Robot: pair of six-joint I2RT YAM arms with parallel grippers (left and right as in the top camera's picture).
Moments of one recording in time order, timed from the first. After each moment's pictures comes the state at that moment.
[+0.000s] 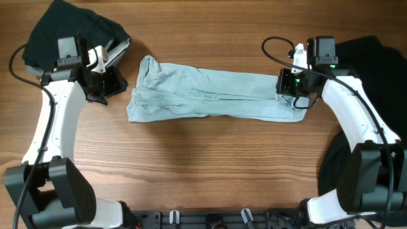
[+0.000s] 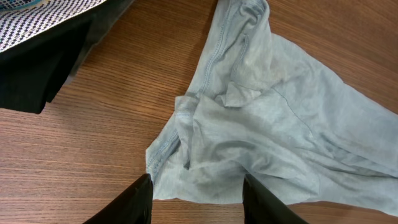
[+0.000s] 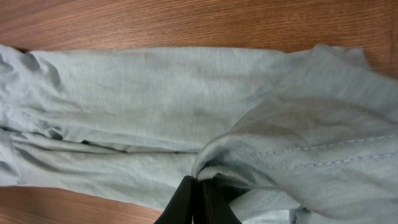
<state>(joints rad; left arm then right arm) 0.15 1.64 1.27 -0.83 0.26 -0.20 0.01 1.69 1.20 -0.71 -0.28 0.16</state>
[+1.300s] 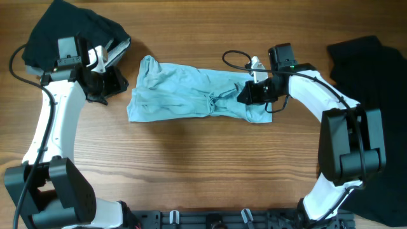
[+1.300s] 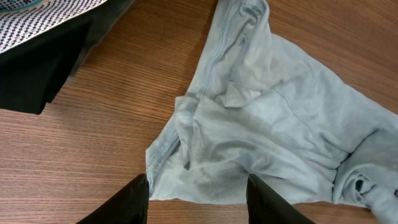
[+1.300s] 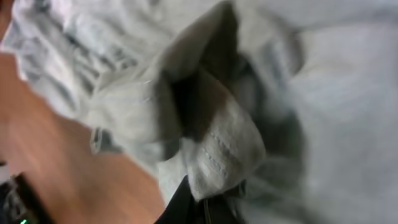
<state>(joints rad) 0.15 1.64 1.27 -0.83 0.26 -0.20 0.17 1.92 1.20 -0.63 -0.62 0.01</state>
